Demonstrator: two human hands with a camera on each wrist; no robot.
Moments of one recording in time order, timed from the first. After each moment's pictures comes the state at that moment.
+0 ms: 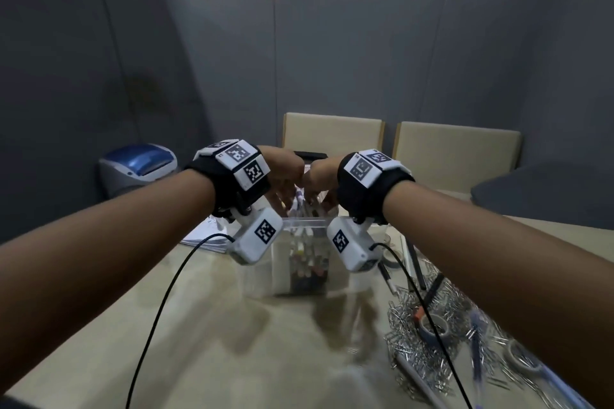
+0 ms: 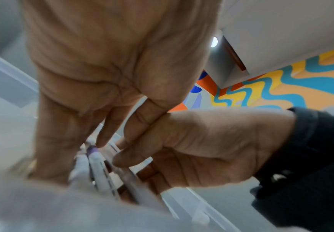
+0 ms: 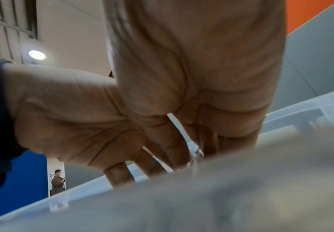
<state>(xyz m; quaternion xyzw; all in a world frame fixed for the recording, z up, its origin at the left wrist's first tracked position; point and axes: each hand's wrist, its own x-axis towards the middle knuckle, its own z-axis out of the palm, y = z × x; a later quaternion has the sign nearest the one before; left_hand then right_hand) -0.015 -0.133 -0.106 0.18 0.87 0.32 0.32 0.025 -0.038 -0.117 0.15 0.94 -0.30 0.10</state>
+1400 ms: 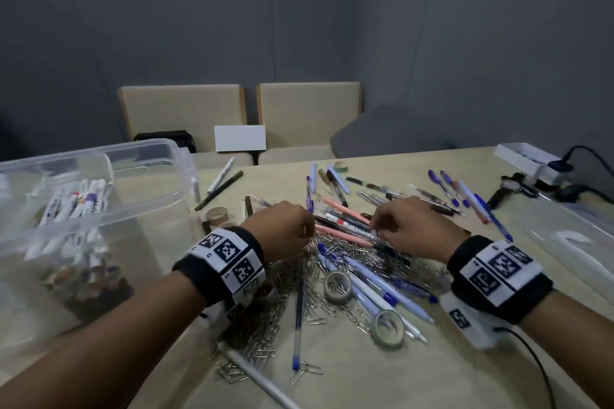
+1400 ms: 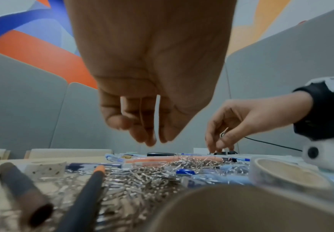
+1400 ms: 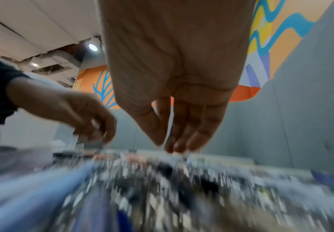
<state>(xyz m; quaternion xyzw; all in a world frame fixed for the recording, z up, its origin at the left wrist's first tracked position) 0.123 0.081 -0.237 0.63 0.78 0.06 0.04 0.314 0.231 -0.234 0.27 0.95 -0.15 -0.08</state>
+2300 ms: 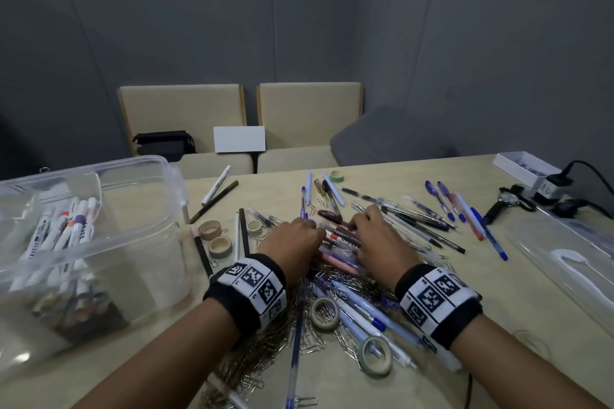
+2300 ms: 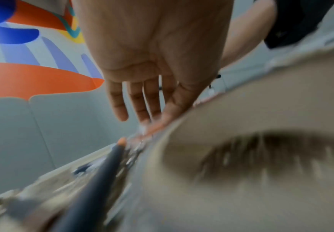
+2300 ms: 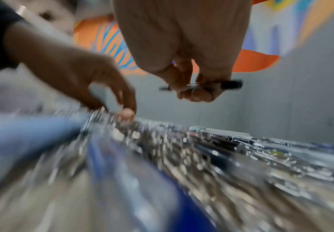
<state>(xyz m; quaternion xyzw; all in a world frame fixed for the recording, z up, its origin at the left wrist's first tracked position) 0.137 0.116 -0.260 0.65 0.76 0.00 -0.06 0.275 0.229 -0.262 0.30 0.94 -0.09 -0.11</state>
